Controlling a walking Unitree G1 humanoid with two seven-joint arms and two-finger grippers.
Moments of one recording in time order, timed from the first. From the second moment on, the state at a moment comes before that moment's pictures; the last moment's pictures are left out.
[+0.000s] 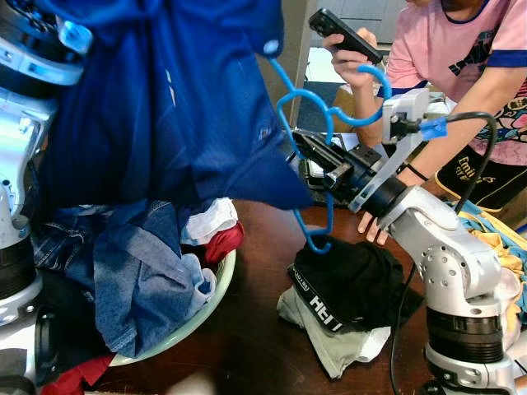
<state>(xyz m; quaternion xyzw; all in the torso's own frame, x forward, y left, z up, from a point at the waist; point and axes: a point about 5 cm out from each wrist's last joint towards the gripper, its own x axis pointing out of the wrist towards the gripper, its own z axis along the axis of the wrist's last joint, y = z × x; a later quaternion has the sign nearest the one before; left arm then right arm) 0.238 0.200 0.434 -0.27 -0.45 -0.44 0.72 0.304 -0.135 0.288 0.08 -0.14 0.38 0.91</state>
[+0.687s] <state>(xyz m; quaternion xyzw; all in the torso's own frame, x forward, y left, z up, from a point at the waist) 0.198 0.283 0.269 -0.36 -0.18 -0.31 0.86 0.301 -0.131 0.282 0.09 -0.13 0.40 0.90</state>
